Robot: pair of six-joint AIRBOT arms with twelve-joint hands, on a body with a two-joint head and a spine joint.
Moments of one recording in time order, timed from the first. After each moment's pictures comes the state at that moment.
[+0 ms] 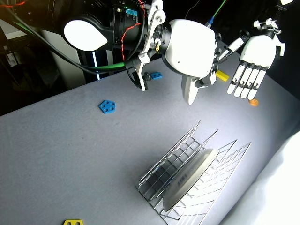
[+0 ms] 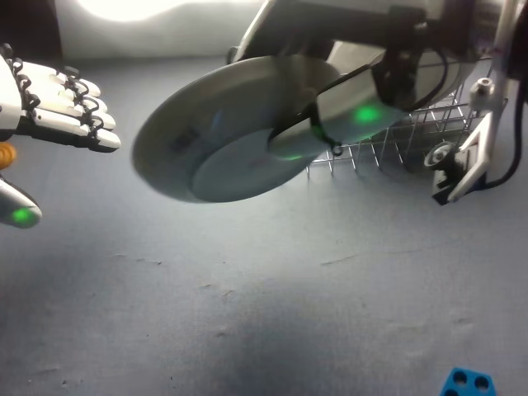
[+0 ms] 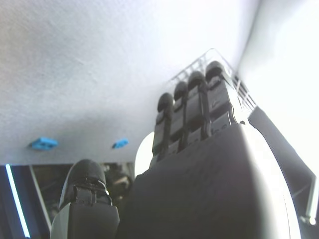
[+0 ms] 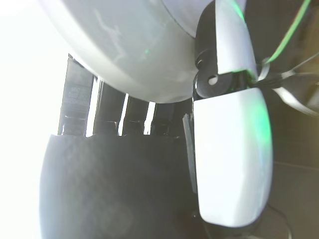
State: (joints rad) left arm 0.30 -0.92 1.64 1.76 -0.96 -0.42; right arm -0.07 -1.03 0.91 0.18 0.14 -0.65
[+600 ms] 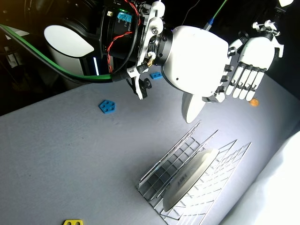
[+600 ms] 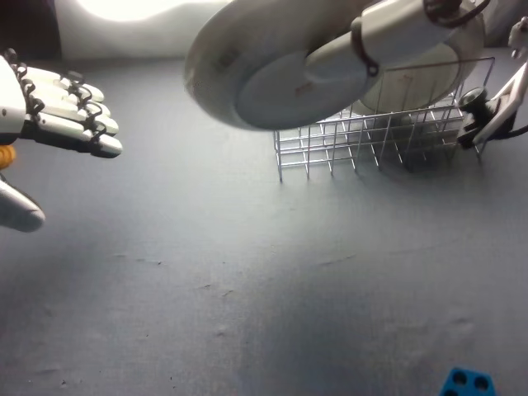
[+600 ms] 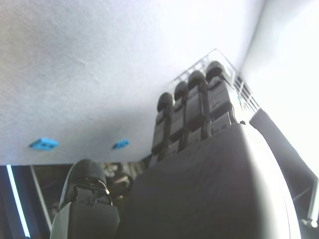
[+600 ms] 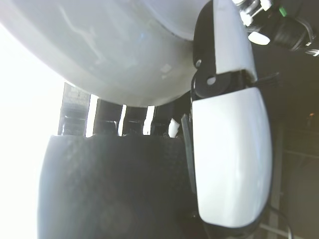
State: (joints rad) left arm 0.32 -0.93 1.66 1.74 -0.96 -0.42; right arm -0.02 -1.00 0.99 0.26 0.14 -0.65
